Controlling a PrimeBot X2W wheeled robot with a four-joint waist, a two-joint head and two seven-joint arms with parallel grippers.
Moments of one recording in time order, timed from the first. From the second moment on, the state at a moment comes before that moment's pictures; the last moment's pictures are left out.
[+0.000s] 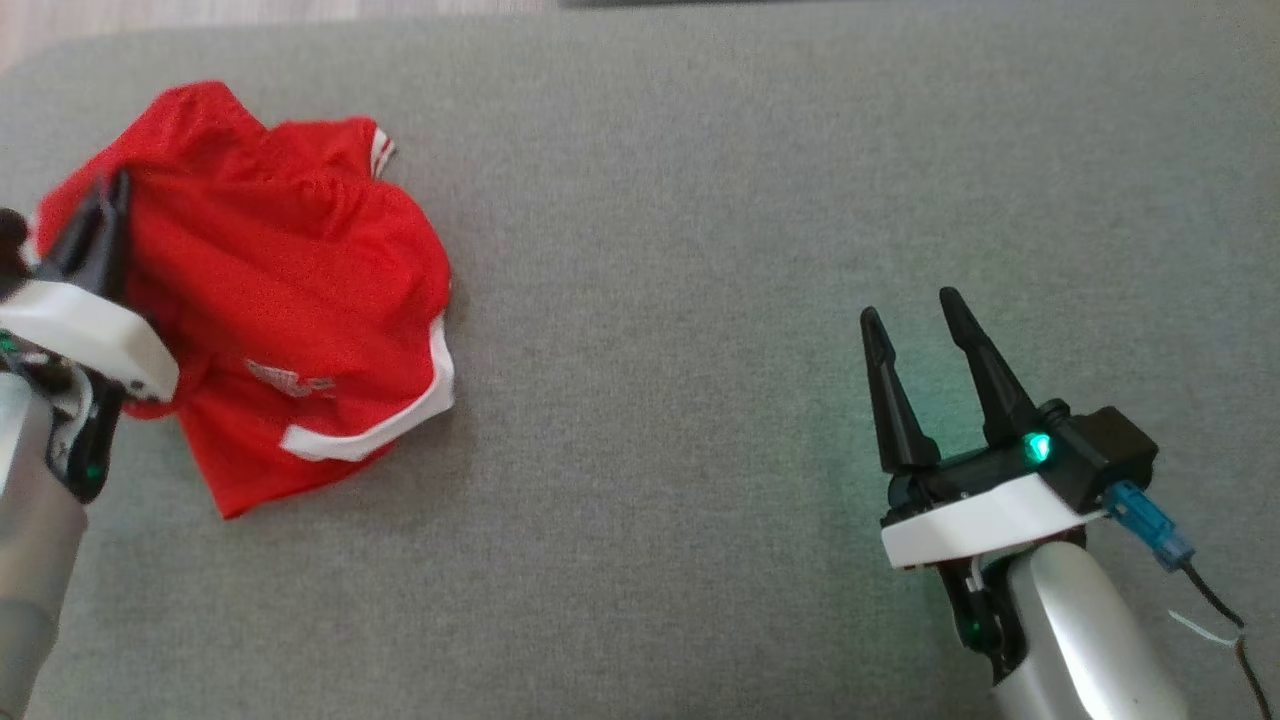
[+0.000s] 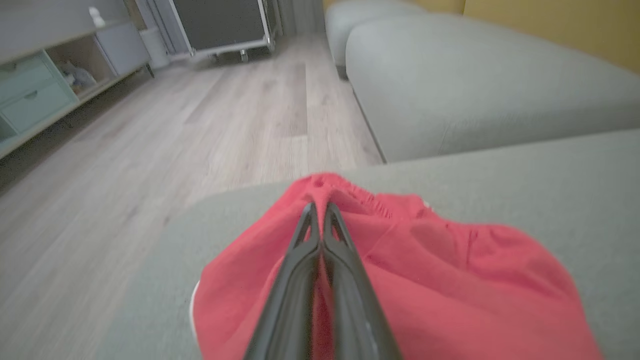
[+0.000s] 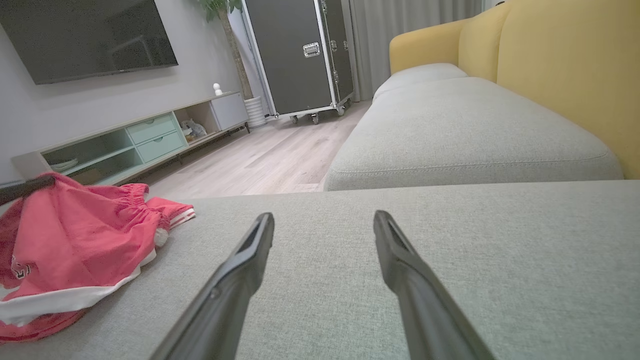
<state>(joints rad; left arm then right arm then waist) -0.74 0.53 -0.50 0.78 -0.62 -0.13 -0.11 -0.18 -0.05 0.22 0.20 0.20 0.13 -0.25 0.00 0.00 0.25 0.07</state>
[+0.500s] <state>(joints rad) -0.63 0.53 -0.40 0.33 -0.60 -0.07 -0.26 -0.13 -0.05 0.25 0.22 0.23 0.13 -0.25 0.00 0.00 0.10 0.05</state>
